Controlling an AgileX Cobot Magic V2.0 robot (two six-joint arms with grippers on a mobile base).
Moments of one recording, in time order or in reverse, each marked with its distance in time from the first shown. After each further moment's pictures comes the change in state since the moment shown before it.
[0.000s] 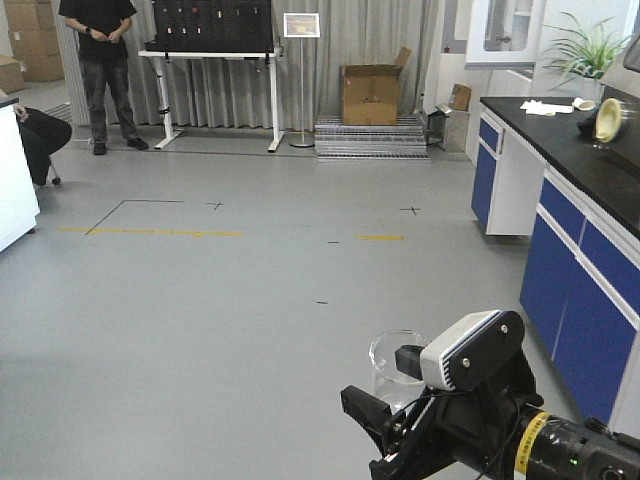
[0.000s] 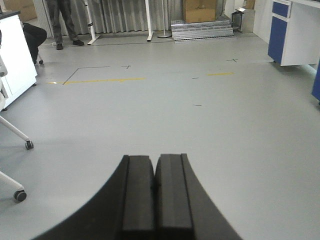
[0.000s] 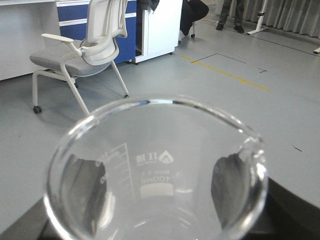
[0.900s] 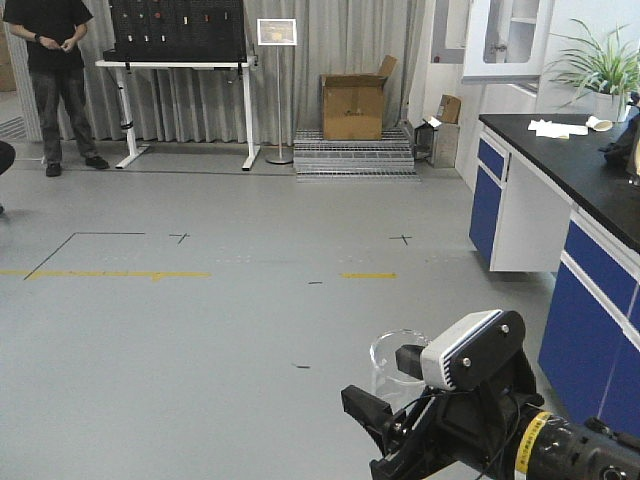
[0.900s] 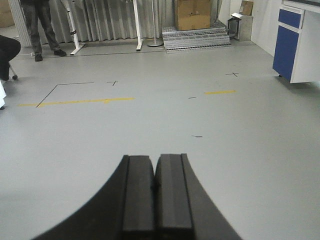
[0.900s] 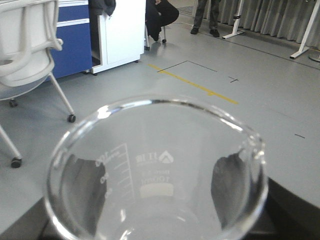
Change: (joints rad) left arm 0.000 0.000 0.000 0.000 0.000 0.000; right arm 0.000 0.000 0.000 -0.001 0.000 0.000
